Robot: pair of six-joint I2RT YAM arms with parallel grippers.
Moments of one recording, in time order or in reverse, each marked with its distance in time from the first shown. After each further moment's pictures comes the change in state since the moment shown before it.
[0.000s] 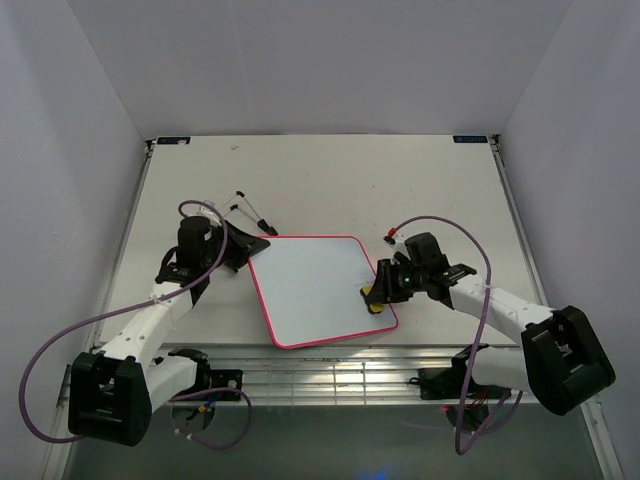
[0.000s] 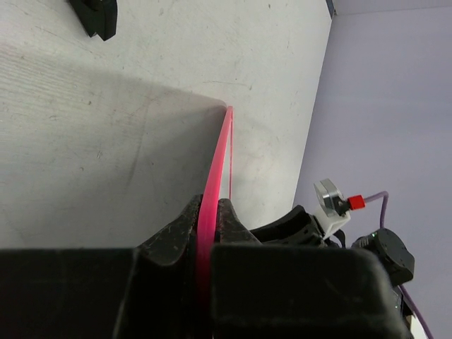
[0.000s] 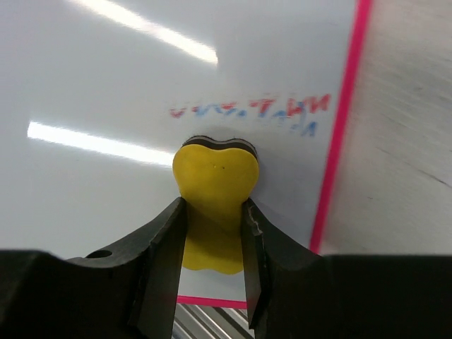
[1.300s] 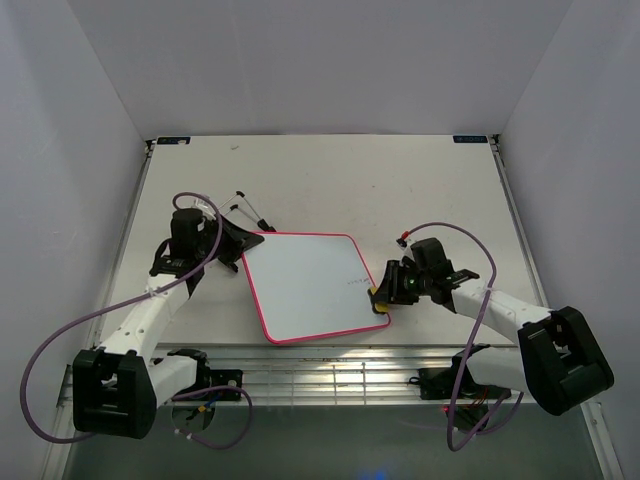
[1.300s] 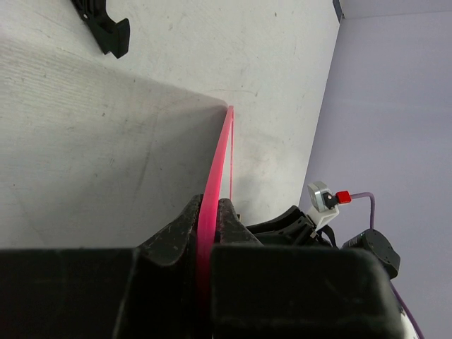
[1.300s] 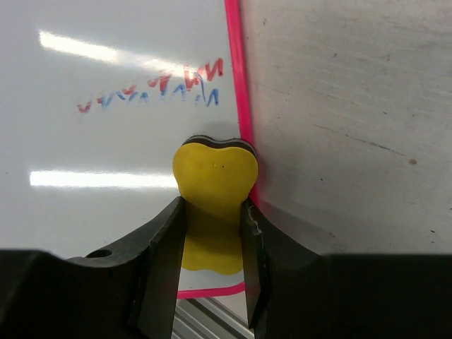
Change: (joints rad) left arm 0.059 0.033 0.071 -0.082 0.037 0.060; right arm -0.031 -0.010 -0.066 0.058 0.072 0.134
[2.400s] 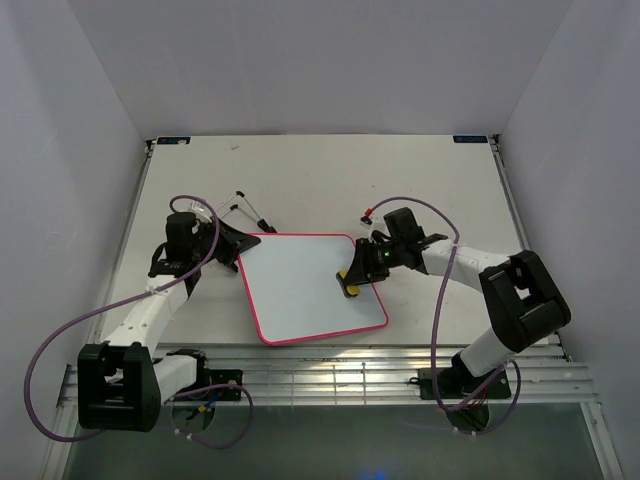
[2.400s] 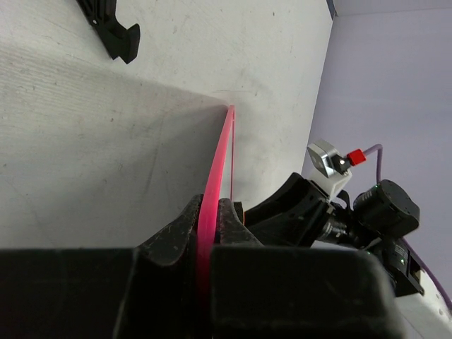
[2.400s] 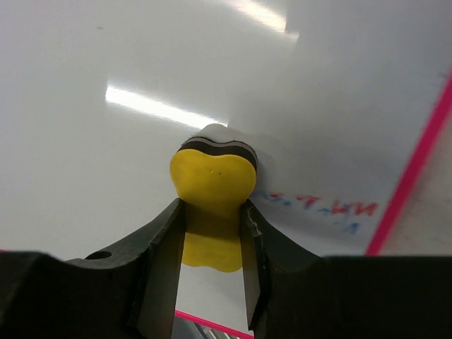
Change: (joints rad) left arm 0.069 0.026 -0.051 0.078 0.100 0.026; right arm 0.082 0.353 0.340 0.007 -0.280 -0.084
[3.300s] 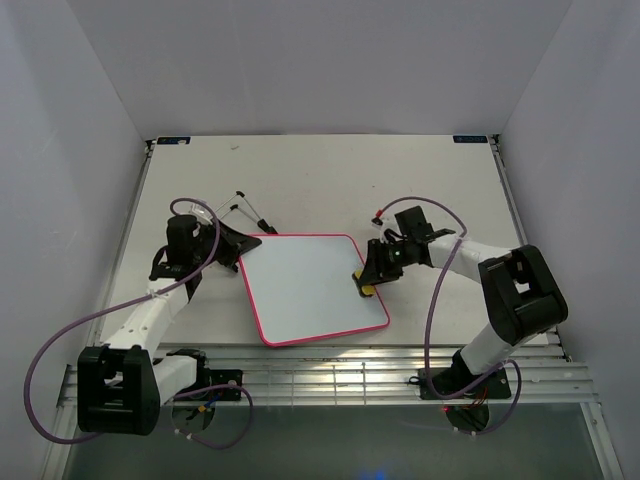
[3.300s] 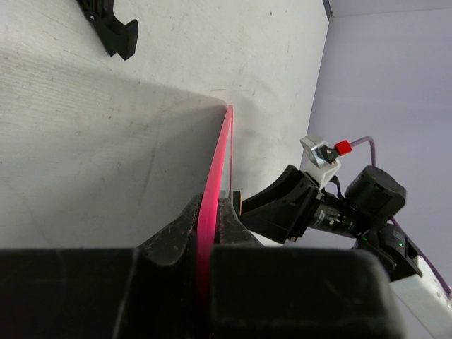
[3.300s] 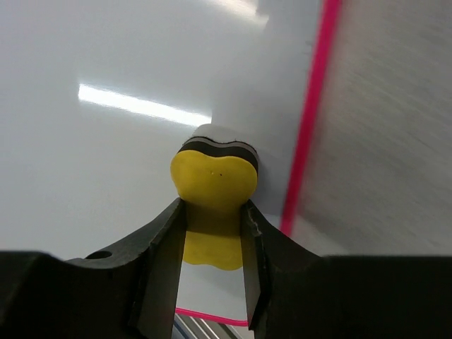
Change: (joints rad) left arm -0.011 -0.015 -0.025 0.027 -0.007 -0.020; right arm -0.165 0.041 -0.018 -0.108 0.003 -0.156
